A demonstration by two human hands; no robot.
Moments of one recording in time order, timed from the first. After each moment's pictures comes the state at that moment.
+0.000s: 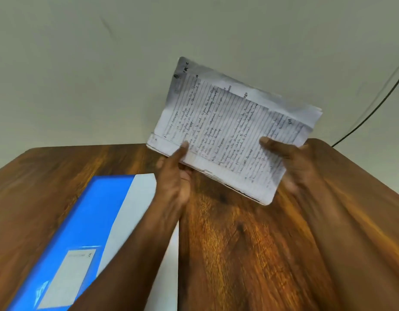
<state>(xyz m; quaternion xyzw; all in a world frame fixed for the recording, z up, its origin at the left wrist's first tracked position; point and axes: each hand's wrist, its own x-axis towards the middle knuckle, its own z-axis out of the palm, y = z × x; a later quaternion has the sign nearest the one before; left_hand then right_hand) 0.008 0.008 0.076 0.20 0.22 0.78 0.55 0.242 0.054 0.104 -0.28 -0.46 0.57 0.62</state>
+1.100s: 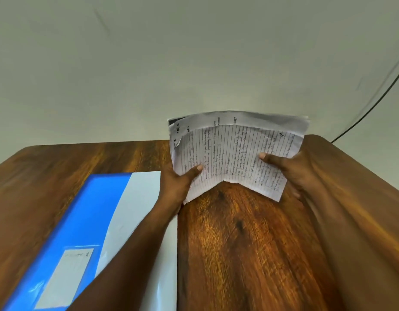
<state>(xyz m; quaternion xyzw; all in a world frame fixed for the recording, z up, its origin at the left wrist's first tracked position) -0.004 0.018 0.021 0.43 0.51 0.64 0.39 0.271 0.075 0.070 -0.38 -0.57 0.47 0.55</state>
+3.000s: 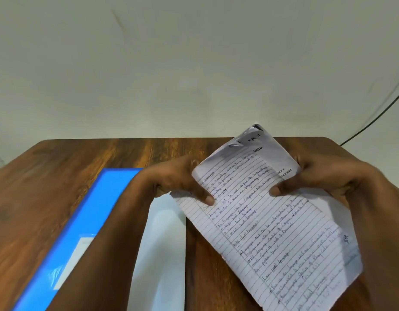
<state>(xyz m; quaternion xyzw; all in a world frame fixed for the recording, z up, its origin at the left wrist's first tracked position) -0.041 -0.027 0.120 0.70 0.52 0.18 0.46 0.277 0.011 0.154 -0.39 -0.78 0.47 0.13</state>
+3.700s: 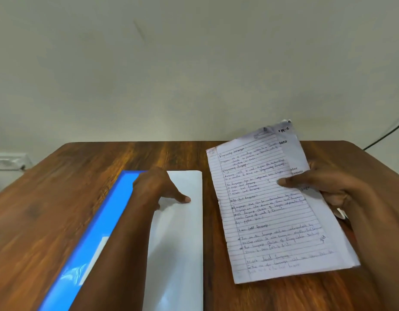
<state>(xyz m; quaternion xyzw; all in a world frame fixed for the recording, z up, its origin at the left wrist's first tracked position) -0.107 -0.005 0.063 0.45 0.85 0.09 0.25 0.265 0.044 0.109 -0.46 -0.57 0.63 0.26</state>
